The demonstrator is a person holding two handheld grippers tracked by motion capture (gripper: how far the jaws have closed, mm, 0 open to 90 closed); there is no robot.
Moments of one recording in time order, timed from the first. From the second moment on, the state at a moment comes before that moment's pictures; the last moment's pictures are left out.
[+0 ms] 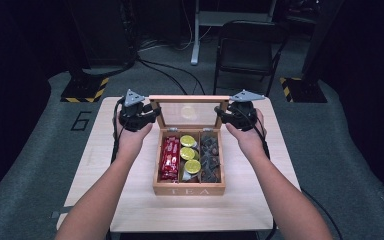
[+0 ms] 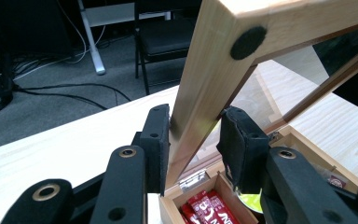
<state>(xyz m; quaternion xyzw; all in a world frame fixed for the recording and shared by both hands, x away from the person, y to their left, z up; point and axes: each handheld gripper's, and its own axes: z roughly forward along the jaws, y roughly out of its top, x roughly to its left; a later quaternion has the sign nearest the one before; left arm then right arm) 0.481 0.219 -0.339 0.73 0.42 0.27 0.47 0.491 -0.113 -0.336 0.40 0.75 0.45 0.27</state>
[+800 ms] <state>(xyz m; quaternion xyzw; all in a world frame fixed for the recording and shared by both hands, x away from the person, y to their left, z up) 0.510 0.219 -0.357 0.72 0.44 0.25 0.48 0.516 -0.108 -0.352 0.41 0.75 0.44 0.28</state>
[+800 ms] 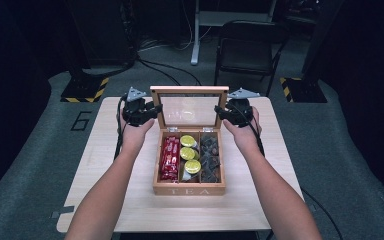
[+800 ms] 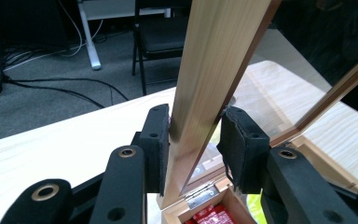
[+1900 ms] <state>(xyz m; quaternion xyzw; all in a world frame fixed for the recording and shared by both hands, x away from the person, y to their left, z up) 0.523 0.216 -0.387 0.72 0.46 0.24 0.46 0.528 -0.104 -0.372 0.43 0.74 0.43 0.27</state>
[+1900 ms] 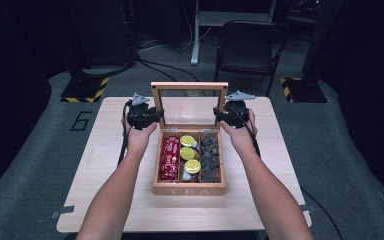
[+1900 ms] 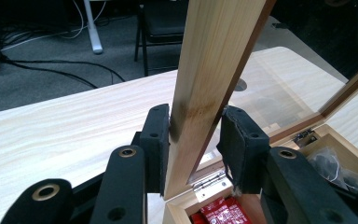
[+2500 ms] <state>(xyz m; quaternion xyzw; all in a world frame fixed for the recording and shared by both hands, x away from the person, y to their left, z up) 0.524 0.215 -0.389 0.71 0.47 0.24 0.46 0.534 -0.106 -0.394 0.43 0.76 0.42 0.25</state>
